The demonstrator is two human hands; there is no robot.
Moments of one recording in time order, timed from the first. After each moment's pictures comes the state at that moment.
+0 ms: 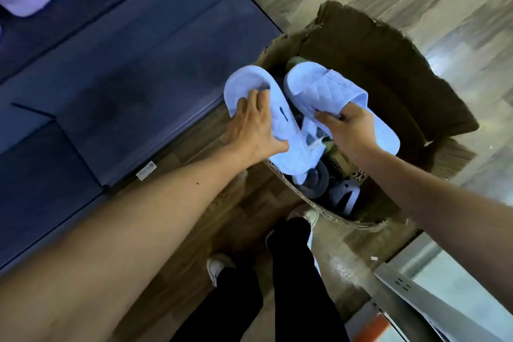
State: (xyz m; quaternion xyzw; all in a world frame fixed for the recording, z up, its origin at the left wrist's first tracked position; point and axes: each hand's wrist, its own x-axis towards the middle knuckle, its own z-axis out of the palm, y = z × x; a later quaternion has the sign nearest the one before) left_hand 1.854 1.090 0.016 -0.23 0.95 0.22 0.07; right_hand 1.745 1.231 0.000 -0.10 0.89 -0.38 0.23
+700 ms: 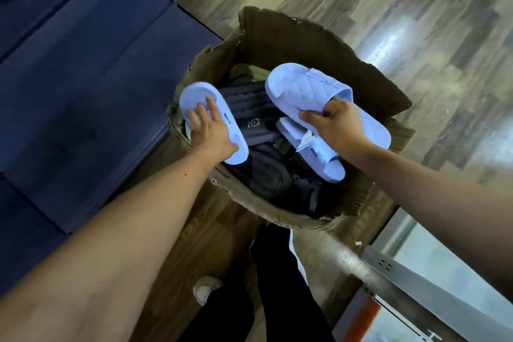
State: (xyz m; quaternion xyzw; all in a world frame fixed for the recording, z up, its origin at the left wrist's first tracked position) left_hand 1.778 1.118 -0.027 -0.26 0.93 0.08 0.25; right_hand 1.686 1.312 0.016 -0.10 0.92 -0.34 0.19
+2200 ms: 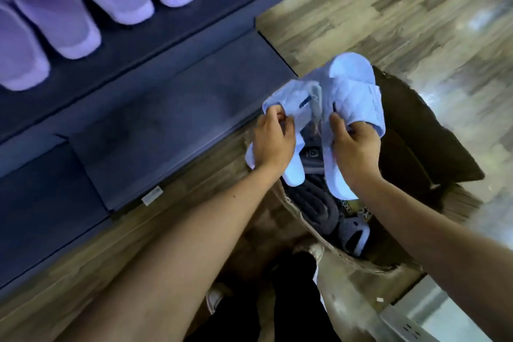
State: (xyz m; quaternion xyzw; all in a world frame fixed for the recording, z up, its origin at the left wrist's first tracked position) left_hand 1.814 1.062 0.022 -0.40 0.76 0.47 -0.17; right_hand 1.756 1.165 0.052 -0.08 0.87 -0.47 0.13
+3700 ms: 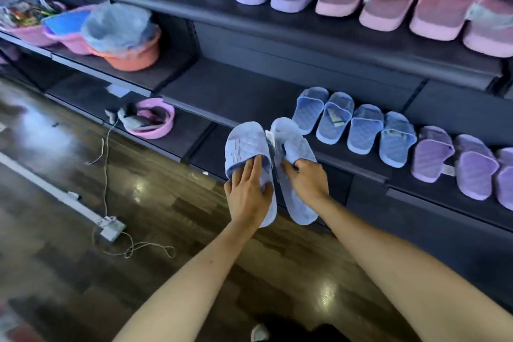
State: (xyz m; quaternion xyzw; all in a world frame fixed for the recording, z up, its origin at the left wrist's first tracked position) left_hand 2.570 0.933 0.264 -0.78 0.58 0.15 -0.19; right_hand 2.451 0.873 0.273 -0.68 0.63 -0.20 0.31
